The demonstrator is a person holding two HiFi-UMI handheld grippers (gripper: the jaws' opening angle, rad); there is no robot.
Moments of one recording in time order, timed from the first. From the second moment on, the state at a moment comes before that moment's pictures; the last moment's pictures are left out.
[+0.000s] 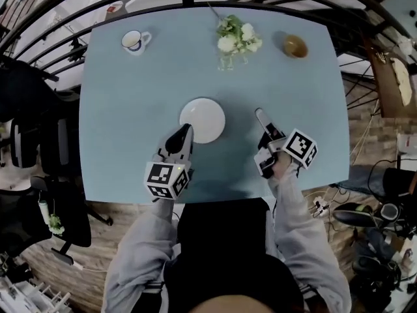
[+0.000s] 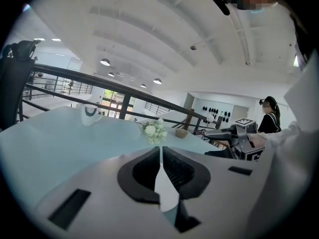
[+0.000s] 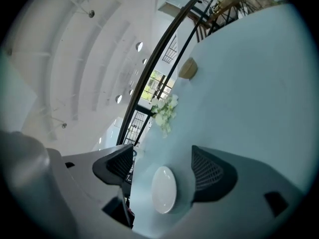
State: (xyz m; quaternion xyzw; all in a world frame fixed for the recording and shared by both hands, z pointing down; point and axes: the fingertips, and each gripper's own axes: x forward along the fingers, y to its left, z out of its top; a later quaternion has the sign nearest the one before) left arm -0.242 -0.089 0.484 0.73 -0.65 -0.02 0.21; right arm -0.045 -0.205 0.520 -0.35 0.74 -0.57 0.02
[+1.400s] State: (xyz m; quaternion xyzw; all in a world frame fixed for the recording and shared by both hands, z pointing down) left arm -0.112 -0.364 0.502 0.72 -0.66 -0.02 0.21; right arm 0.081 -0.581 0.584 -0.46 0.77 -0.42 -0.11
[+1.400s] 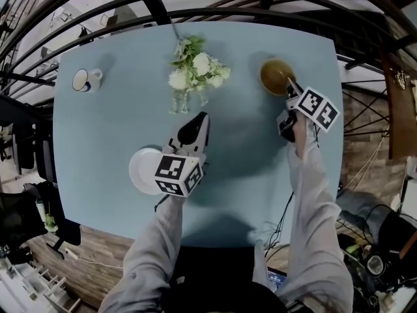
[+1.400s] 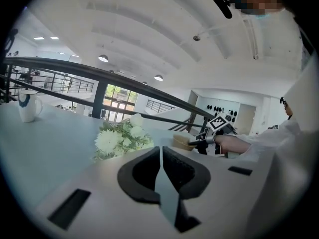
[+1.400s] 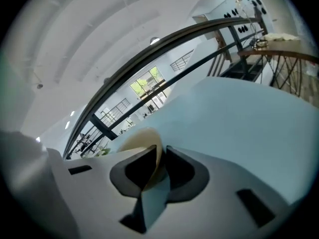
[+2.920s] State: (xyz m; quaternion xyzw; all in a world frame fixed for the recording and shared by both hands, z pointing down) left arm -0.216 -0.186 0.464 0.69 -0.70 -0.03 0.19; right arm -0.038 -0.395 0.504 -0.38 0.84 -0.35 -0.16
